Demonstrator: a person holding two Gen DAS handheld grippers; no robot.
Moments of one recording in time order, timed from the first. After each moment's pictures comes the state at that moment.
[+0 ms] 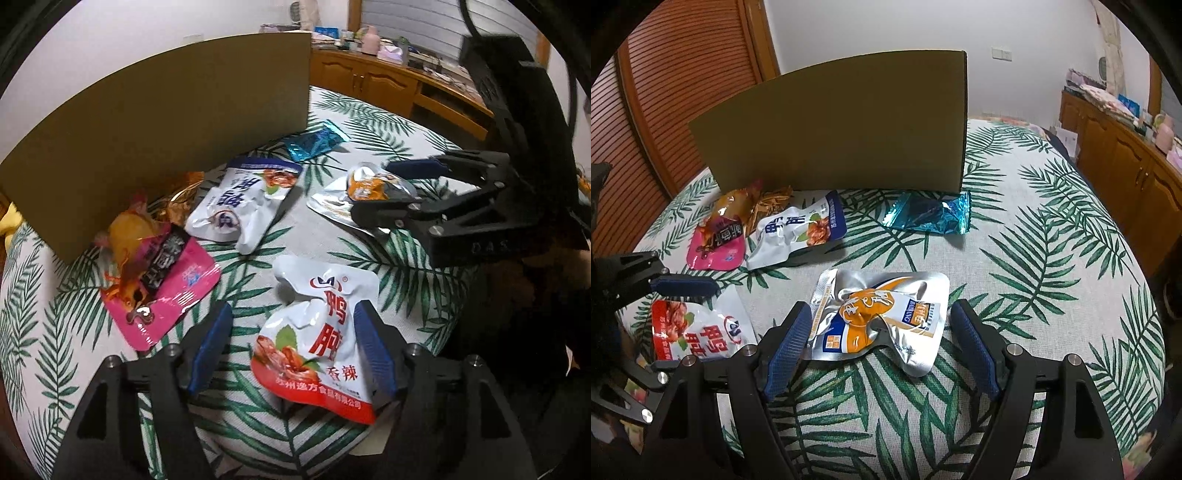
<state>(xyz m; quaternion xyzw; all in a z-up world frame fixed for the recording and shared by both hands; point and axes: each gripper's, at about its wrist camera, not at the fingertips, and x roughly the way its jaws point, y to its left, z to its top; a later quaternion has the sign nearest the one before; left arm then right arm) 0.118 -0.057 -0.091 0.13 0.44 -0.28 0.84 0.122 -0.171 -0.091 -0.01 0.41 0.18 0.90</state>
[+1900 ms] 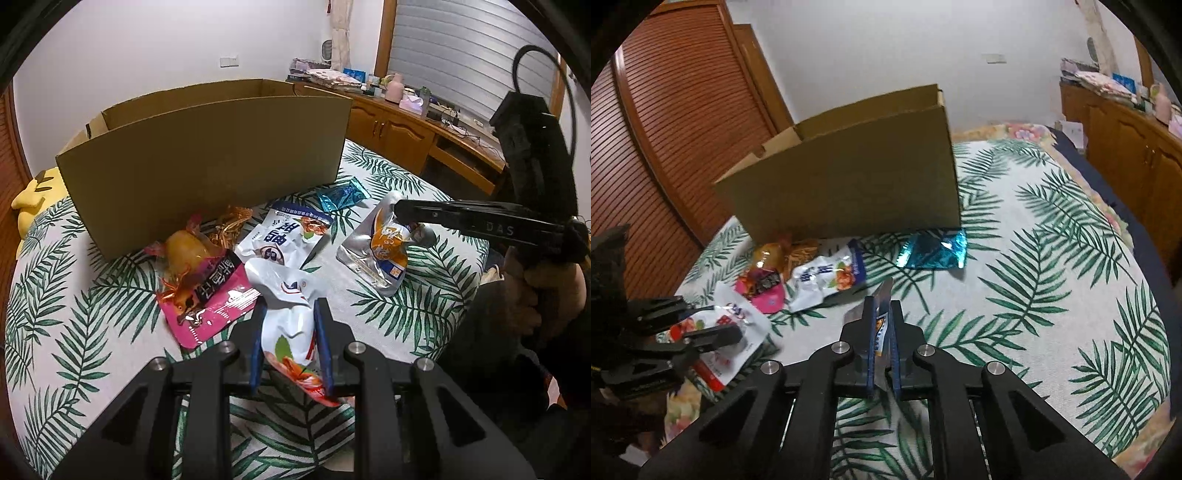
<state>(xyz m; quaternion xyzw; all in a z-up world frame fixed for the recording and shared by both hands) 0.112 -0.024 -0.058 0.06 0.39 -0.26 0.88 0.114 -0.193 -0.052 0.07 0.37 0.21 0.90</state>
